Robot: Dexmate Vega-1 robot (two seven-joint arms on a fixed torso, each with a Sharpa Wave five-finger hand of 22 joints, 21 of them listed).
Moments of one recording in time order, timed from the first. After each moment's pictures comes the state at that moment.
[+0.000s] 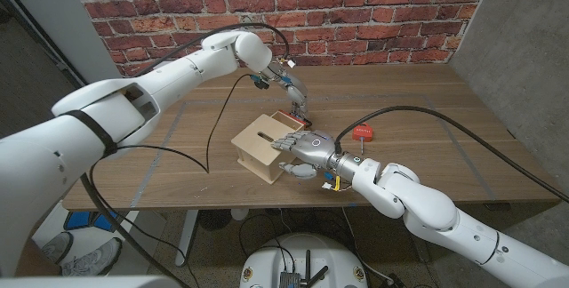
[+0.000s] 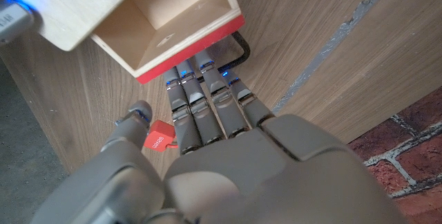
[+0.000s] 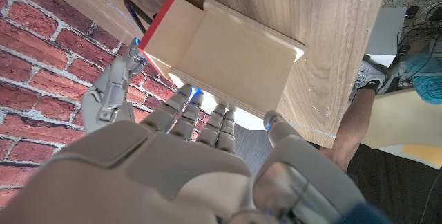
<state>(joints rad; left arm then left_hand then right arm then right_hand) -0.04 0.46 1.05 -1.14 0.37 -0.39 -0.94 0.18 0.12 0.62 -0.12 0.18 0.85 -0.01 0.19 0.17 0.88 -0.18 0.19 0.18 0.90 -0.12 0.17 0.16 0.41 -0.05 0.18 0.16 -1.09 -0.82 -0.67 -2.26 -1.15 -0.11 0.24 0.20 0.15 0.60 0.06 0.18 0.10 -0.11 0.20 0.18 0.20 -0.16 0.20 0.20 0.15 -0.04 0.29 0.34 0.27 -0.04 0.19 0.17</state>
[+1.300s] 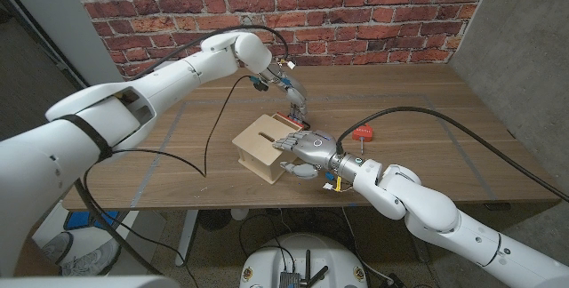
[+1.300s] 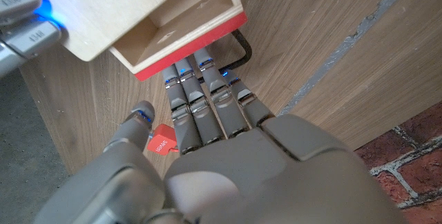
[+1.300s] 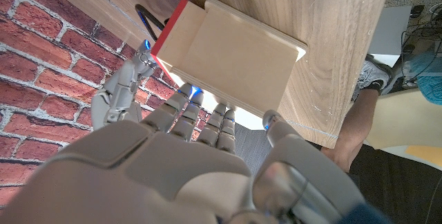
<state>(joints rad) -0.01 0.50 1.04 -1.22 0.35 -0.32 -0.98 0.16 0.14 0.65 -0.11 0.18 0.89 -0.01 0.19 0.18 0.92 -0.18 0.20 0.18 0.93 -0.13 0.18 0.16 0.41 -0.04 0.18 0.16 -1.10 -0.83 -0.67 -2.26 -1.16 -0.12 0.23 0.21 0.16 0.60 0.05 0.18 0.11 -0.10 0.20 0.18 0.21 -0.15 0.20 0.20 0.15 -0.04 0.29 0.34 0.28 -0.04 0.19 0.17</state>
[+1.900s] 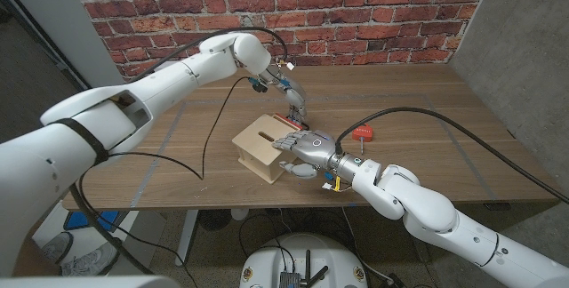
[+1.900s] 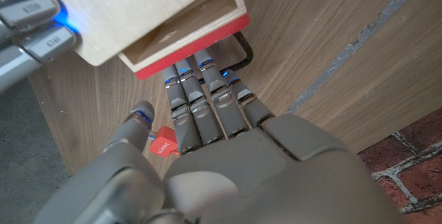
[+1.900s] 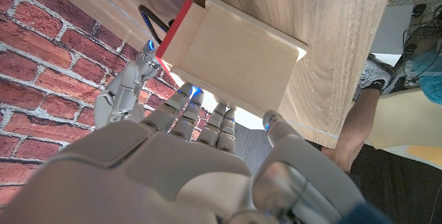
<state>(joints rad) 0.01 0.52 1.03 -1.27 0.34 -0.28 -1.00 0.15 0.13 0.65 -0.12 0.18 0.89 -0.01 0.19 0.18 0.92 -0.17 0.20 0.18 0.93 -0.13 0.18 0.16 0.41 -0.04 0.18 0.16 -1.10 -0.82 -0.67 -2.25 -1.16 -0.13 0.22 0.21 0.16 0.59 0.05 0.18 0.11 -0.10 0.20 0.18 0.21 -0.15 0.20 0.20 0.15 -0.04 0.29 0.34 0.28 -0.04 0.19 0.17</state>
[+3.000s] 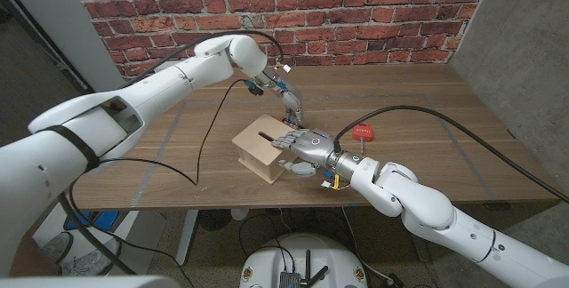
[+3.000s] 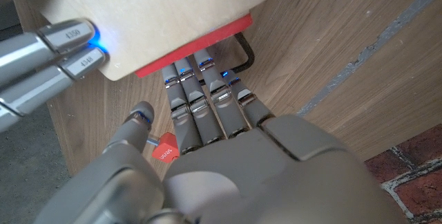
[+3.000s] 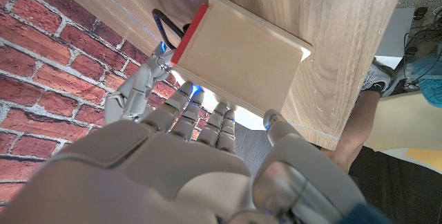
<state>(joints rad) 0.04 0.57 1.01 -1.36 0.33 -0.21 -1.04 0.14 0.13 0.67 -0.11 0.18 0.89 -0.01 0.19 0.18 0.93 -0.17 0.20 0.18 0.93 -0.13 0.18 0.16 0.41 -0.04 0.18 0.16 -1.08 -0.81 -0.69 -2.24 -1.17 -0.12 0.23 0.23 0.15 0.60 0.04 0.18 0.11 -0.11 0.20 0.18 0.21 -0.16 0.20 0.20 0.15 -0.04 0.30 0.35 0.28 -0.04 0.19 0.17</state>
